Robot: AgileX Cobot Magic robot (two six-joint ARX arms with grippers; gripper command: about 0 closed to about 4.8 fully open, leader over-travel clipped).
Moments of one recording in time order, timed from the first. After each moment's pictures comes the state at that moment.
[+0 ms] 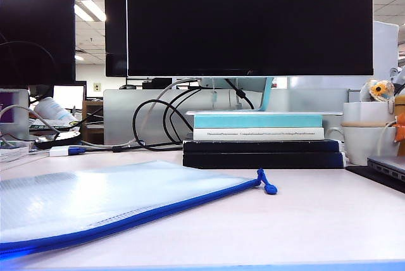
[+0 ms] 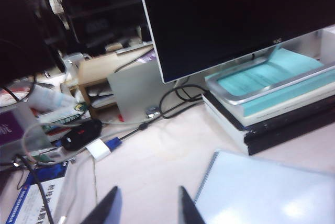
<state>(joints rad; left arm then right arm) -0.52 0.29 0.67 -0.43 -0.24 0.22 0.09 0.66 1.00 -0.38 -0.33 -0.10</state>
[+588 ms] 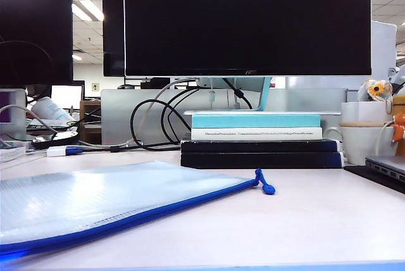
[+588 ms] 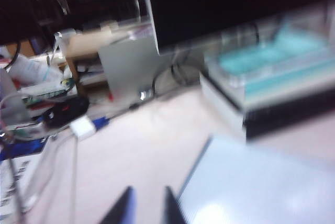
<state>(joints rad) -0.44 0.22 0.40 -0.24 -0.17 0.14 -0.10 0.36 0.57 -0.08 -0.36 0.12</state>
